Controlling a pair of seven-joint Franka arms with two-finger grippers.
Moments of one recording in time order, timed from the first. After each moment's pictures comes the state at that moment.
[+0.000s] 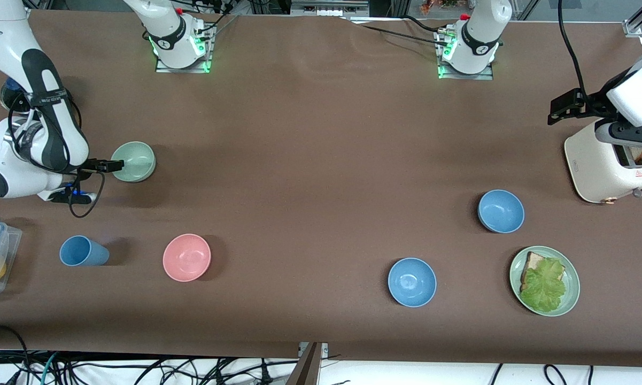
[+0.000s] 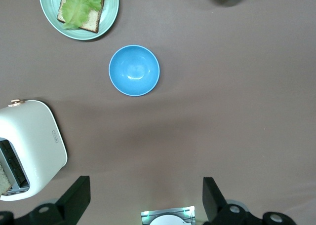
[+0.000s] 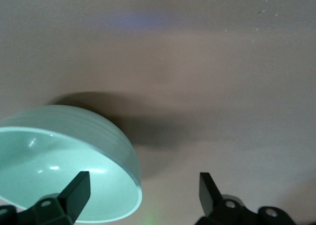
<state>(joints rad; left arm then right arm) -0.08 0.05 0.05 -1.52 -0.02 1.41 0.10 -0.20 0.52 -0.07 -1.91 -0.03 1.91 -0.20</state>
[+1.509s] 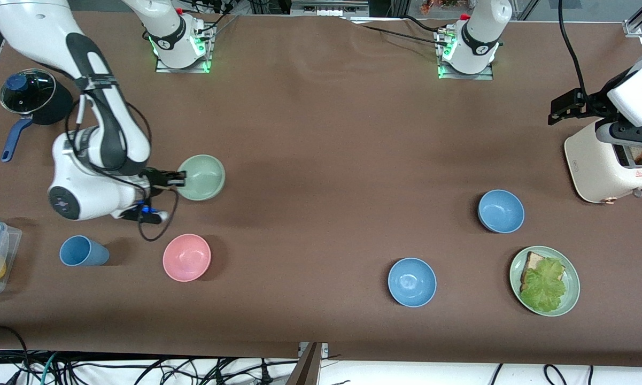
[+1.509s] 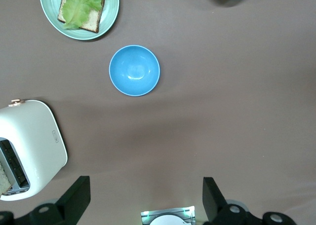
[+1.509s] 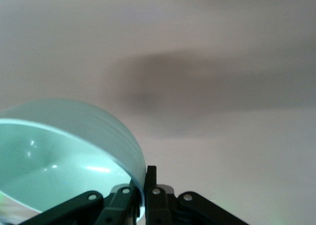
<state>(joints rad) -0.08 0.05 0.05 -1.52 -0.02 1.41 0.10 0.01 0.54 0.19 -1.68 0.25 1.75 0.26</state>
